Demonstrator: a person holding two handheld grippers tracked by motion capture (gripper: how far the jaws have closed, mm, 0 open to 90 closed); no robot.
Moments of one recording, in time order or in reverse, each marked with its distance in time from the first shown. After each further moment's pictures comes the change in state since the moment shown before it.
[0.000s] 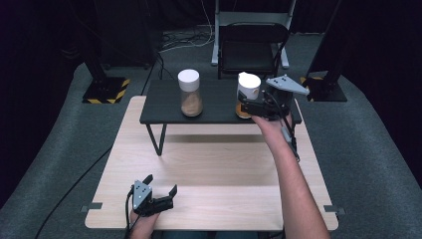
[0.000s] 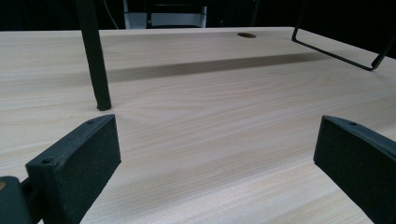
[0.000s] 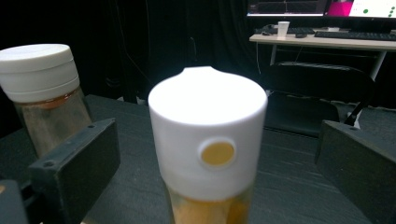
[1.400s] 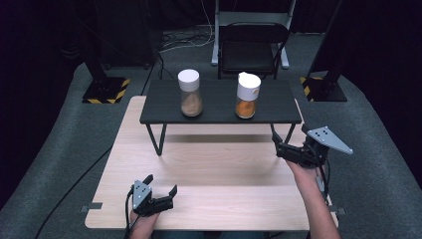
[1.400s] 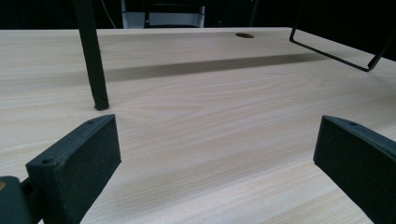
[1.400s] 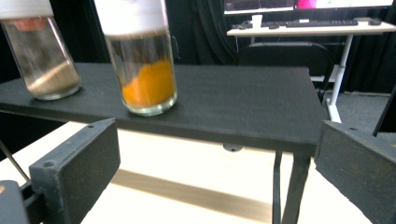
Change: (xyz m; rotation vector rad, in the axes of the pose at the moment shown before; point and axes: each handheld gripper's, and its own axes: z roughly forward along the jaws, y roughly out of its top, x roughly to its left) left arm 0.003 0.000 0.000 0.003 -0.014 -0.004; right arm -0.043 -0.101 -0.092 -0.034 -0.054 0.060
